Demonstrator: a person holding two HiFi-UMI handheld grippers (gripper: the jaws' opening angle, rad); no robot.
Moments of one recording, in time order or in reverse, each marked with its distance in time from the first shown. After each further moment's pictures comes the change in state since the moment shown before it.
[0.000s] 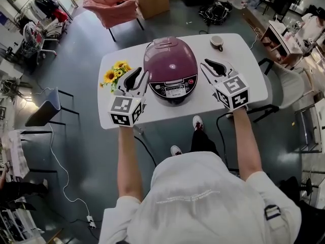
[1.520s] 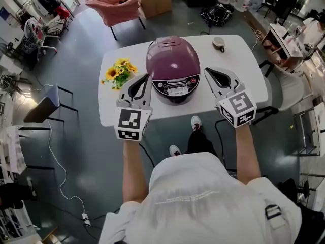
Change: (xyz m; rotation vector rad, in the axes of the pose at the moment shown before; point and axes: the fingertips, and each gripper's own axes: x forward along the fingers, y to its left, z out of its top) left arm -0.040 -0.033 0.026 0.123 0.002 0.067; right arm -0.041 0.042 0.030 -0.056 -0.107 0.004
